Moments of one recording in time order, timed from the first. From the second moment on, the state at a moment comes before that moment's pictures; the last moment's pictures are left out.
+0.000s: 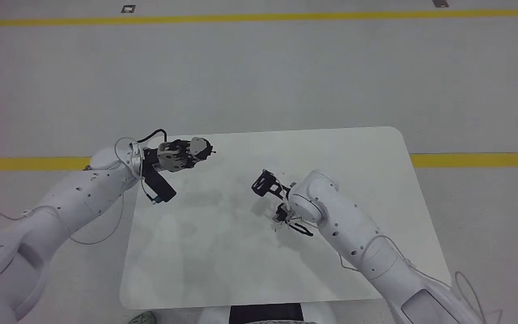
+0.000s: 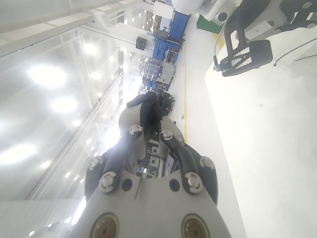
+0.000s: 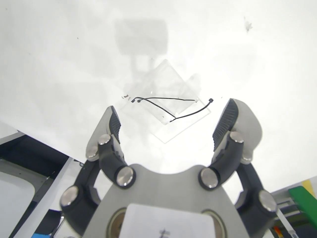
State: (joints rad) left arm 0.55 -0.82 -0.23 -0.96 1.57 0.34 1.38; right arm -1.05 -1.33 0.81 -1.53 -1.20 -0.20 1.39
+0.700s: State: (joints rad) left arm 0.55 -0.82 -0.23 -0.96 1.57 0.34 1.38; right arm -0.95 -1.26 0.68 -1.51 -1.11 -0.22 1.39
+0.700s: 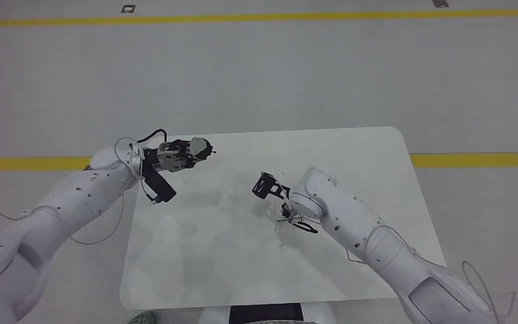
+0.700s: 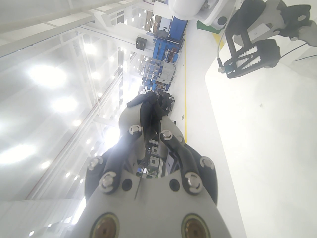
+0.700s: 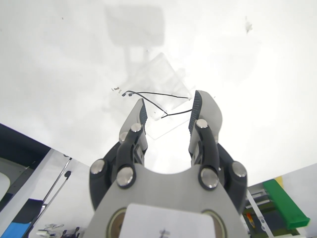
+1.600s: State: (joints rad) left arm 0.55 -0.82 -0.23 -0.96 1.57 0.34 1.38; right arm -0.76 -1.18 0.37 -1.46 -0.91 -0.11 1.39
